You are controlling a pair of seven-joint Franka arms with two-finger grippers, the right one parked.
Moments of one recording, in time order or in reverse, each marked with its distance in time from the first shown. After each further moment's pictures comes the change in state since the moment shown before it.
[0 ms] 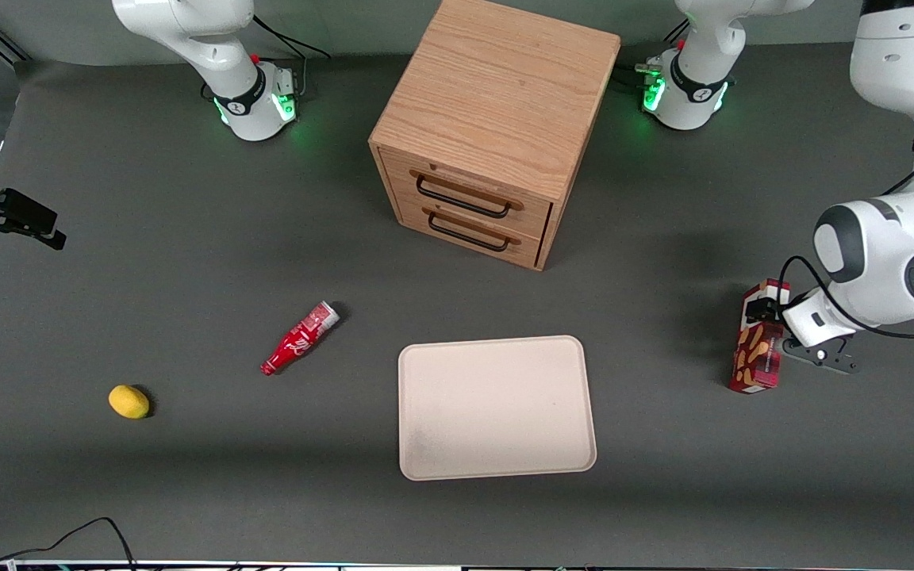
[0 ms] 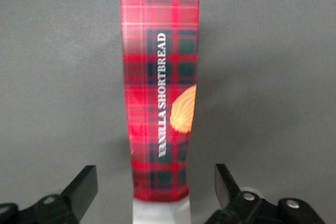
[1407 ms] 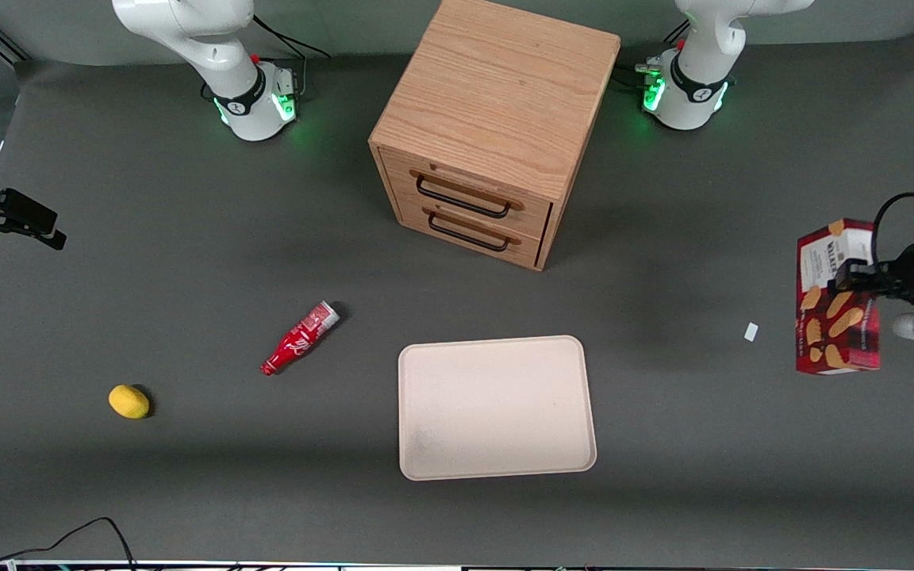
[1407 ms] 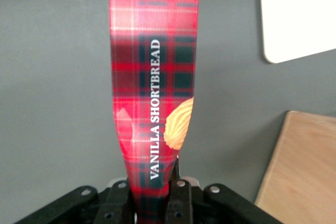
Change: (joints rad) arm -0.002 -0.160 -0.019 0.593 -0.034 -0.848 -0.287
